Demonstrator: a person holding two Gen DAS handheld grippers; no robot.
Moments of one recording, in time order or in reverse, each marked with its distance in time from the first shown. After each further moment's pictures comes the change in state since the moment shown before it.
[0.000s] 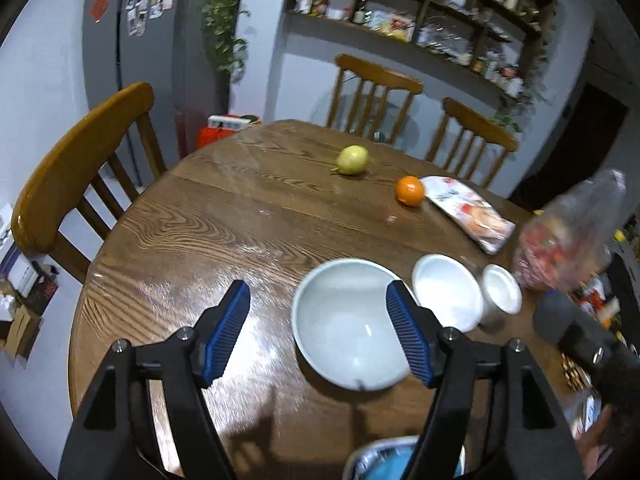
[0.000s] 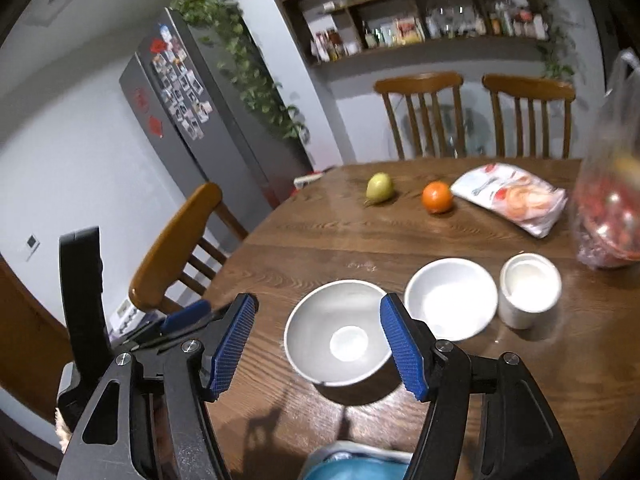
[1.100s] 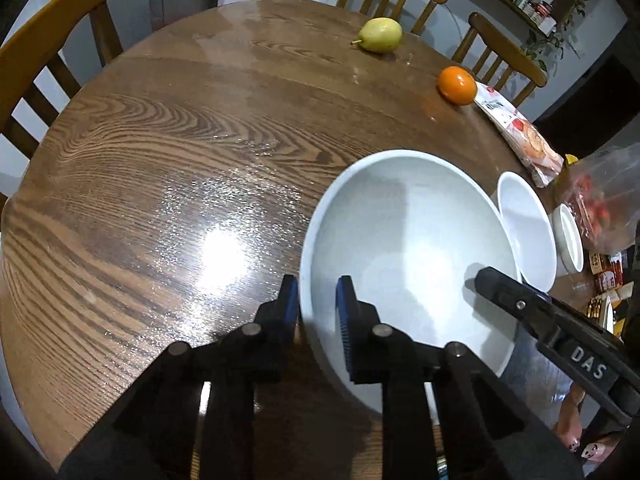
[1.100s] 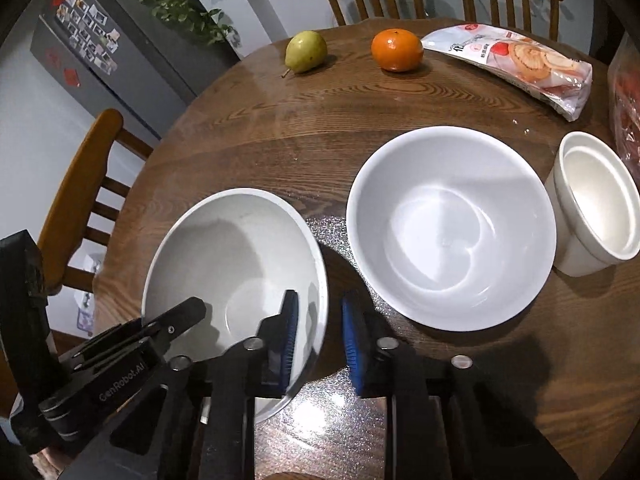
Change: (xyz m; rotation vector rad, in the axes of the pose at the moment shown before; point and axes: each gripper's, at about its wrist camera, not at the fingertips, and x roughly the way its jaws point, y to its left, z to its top) left arm 0.116 0.024 -0.035 -0.016 0.335 -0.053; right arm 0.151 -0.069 -0.039 0.129 0.353 -0.144
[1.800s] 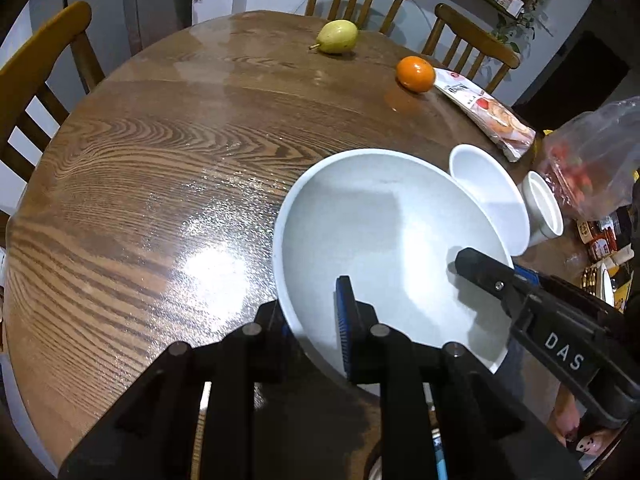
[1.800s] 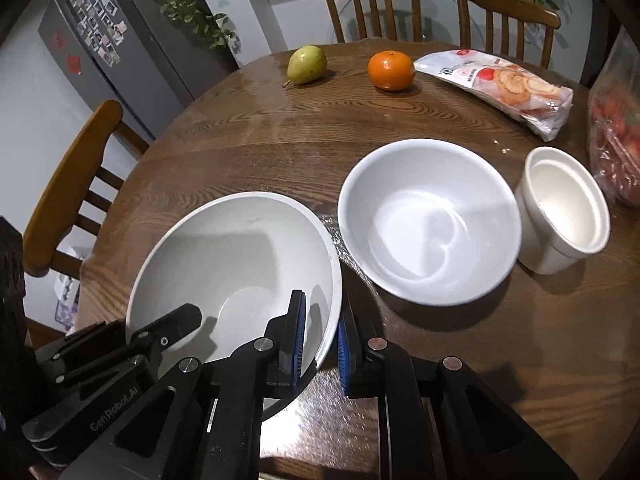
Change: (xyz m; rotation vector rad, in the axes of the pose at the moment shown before) left arm -0.017 -0.024 -0.020 0.096 -0.031 -0.021; right arm -0.022 0.007 -0.016 -0.056 -0.060 -0.080
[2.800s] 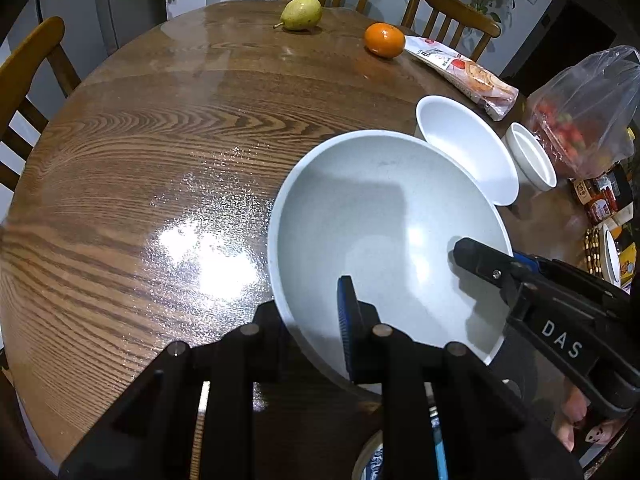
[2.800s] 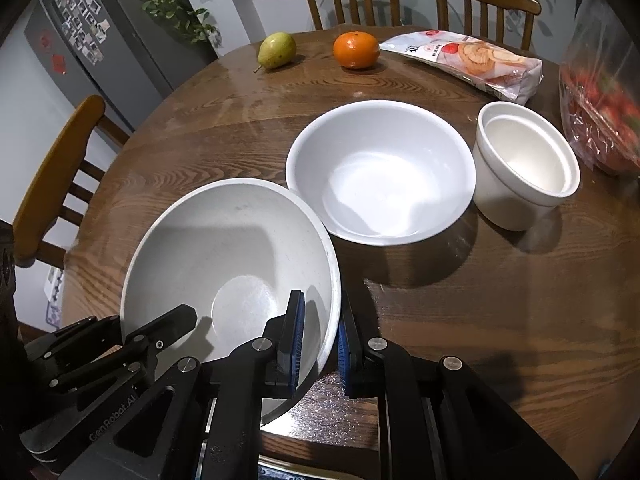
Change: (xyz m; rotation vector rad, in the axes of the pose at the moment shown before) left arm 0.017 -0.025 -0.016 0.088 0.051 -0.006; right arm -0.001 -0.023 -0.021 0.035 0.033 -0.051
